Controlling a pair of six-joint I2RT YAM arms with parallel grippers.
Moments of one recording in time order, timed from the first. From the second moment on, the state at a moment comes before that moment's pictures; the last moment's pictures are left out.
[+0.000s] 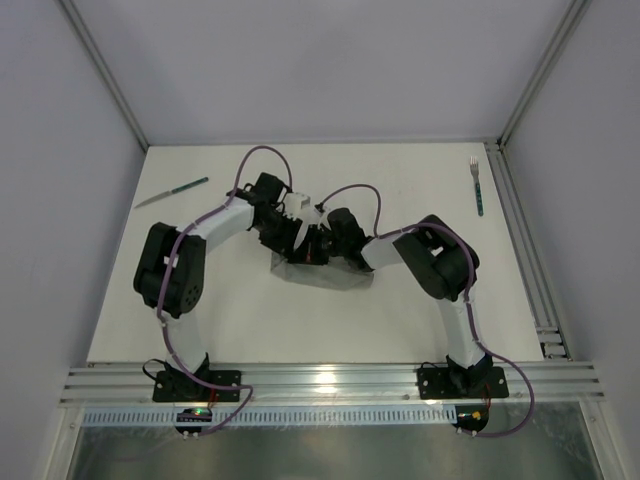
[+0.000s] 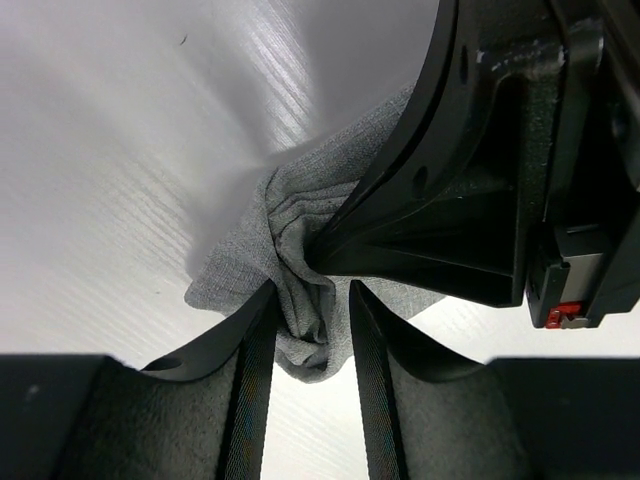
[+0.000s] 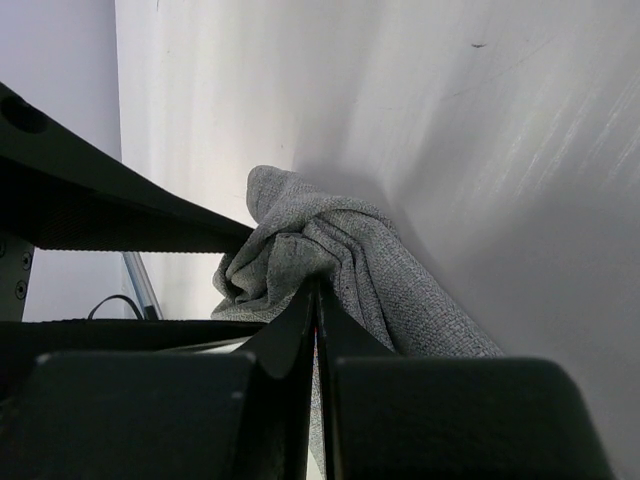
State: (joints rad) left arm -0.42 1.87 1.32 -0.67 0.32 0.13; right arm 0.67 2.13 1.08 0.52 -0.49 0.86
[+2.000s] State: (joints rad) left arm -0.45 1.88 1.34 -0.65 0.20 0.21; right arm 0.68 2.18 1.17 0.49 -0.48 0.89
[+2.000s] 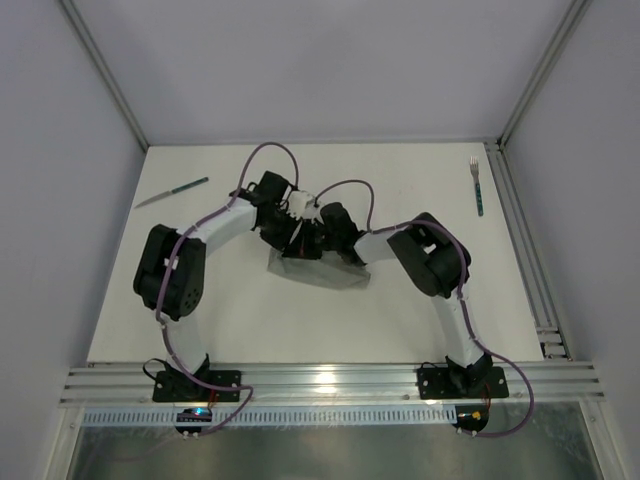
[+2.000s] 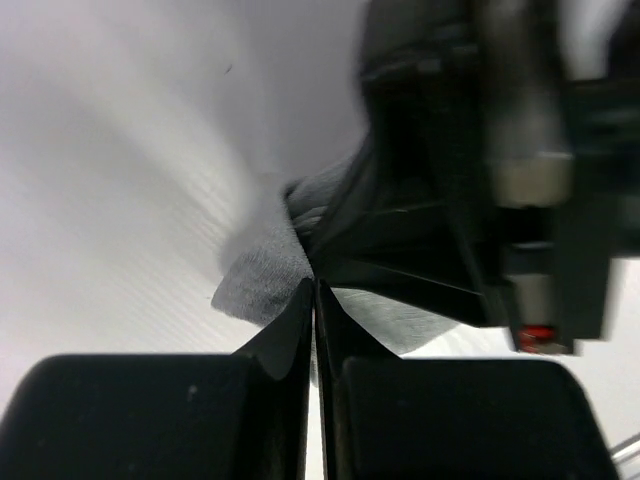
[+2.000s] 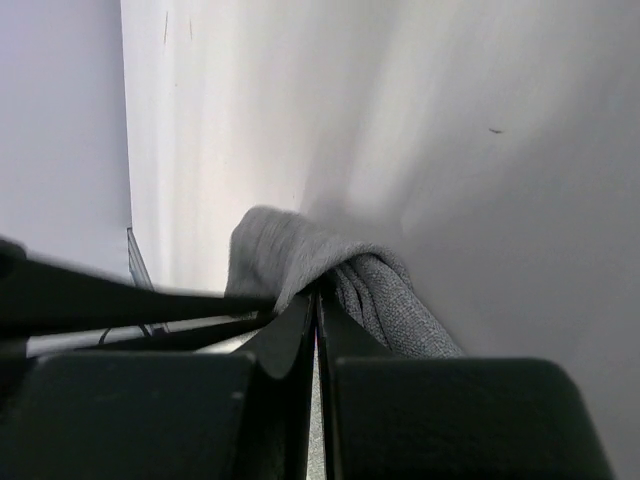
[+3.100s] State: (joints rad) left arm -0.45 1.86 1.28 -0.63 0.22 0.20; right arm 0.63 1.94 1.16 0.00 -0.41 0.52
